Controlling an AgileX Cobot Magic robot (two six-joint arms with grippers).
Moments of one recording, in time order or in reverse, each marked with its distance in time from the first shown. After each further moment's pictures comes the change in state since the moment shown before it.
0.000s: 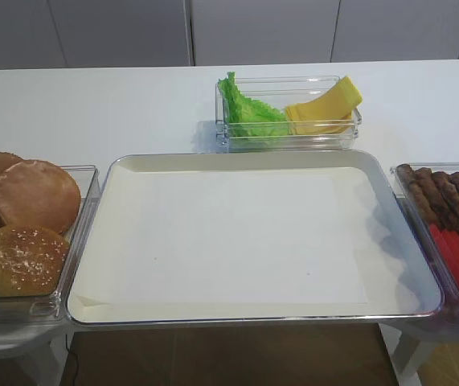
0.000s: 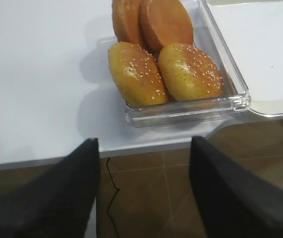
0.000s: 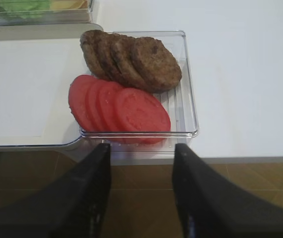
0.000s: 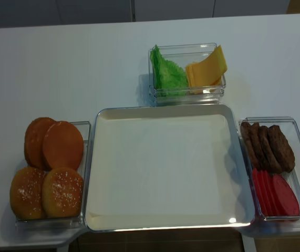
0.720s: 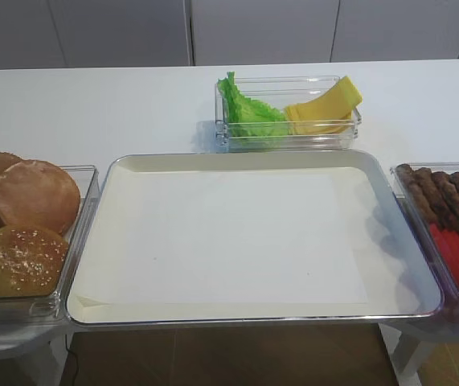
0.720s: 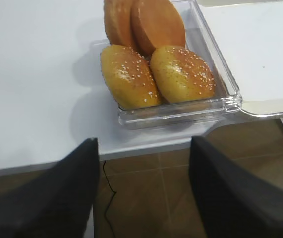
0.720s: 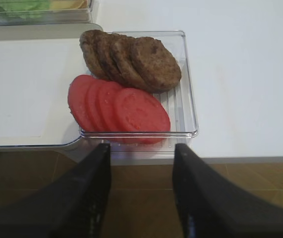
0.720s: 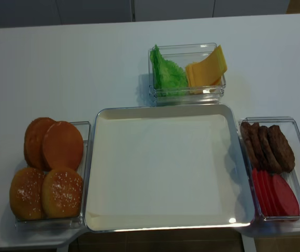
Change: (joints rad) left arm 0.000 0.000 0.000 -0.024 -0.003 0.023; right arm 0.000 0.000 0.000 0.000 0.000 0.000
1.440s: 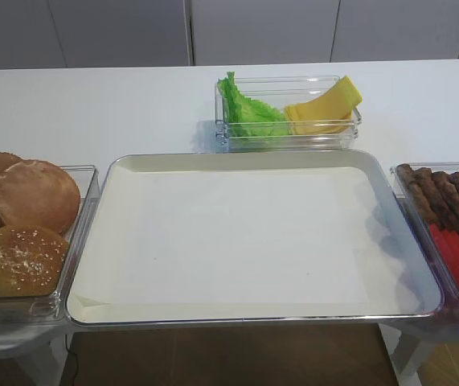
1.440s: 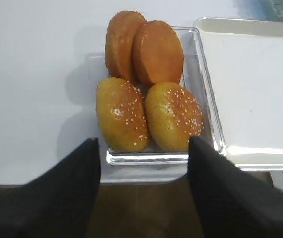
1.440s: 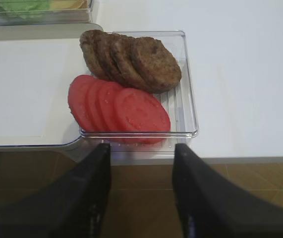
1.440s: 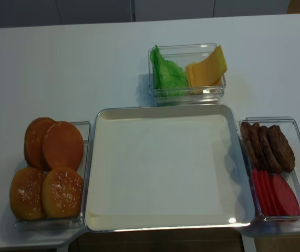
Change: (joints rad) left arm 0.000 0.424 -0.192 -0.019 -0.112 -0.148; right arm 0.000 0.000 0.000 0.000 0.000 -0.002
